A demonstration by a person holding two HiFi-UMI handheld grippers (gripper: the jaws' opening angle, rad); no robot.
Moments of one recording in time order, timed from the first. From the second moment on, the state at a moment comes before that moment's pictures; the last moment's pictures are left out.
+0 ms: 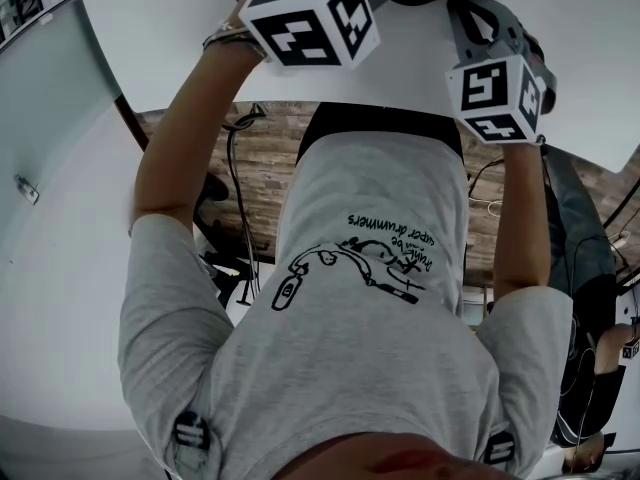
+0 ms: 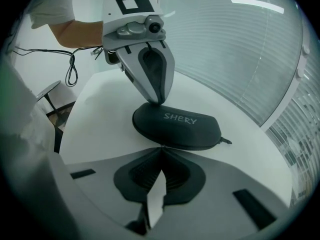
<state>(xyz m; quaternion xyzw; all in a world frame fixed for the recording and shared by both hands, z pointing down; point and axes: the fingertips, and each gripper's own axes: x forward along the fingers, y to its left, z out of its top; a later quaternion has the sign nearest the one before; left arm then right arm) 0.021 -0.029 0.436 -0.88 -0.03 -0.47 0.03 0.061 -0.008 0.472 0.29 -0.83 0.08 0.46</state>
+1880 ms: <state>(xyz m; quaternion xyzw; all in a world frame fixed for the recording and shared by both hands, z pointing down) 0.067 -0.020 0.443 -0.88 -0.06 -0.46 0.05 0.077 0.022 0.474 0.31 -0.83 0.13 0.44</state>
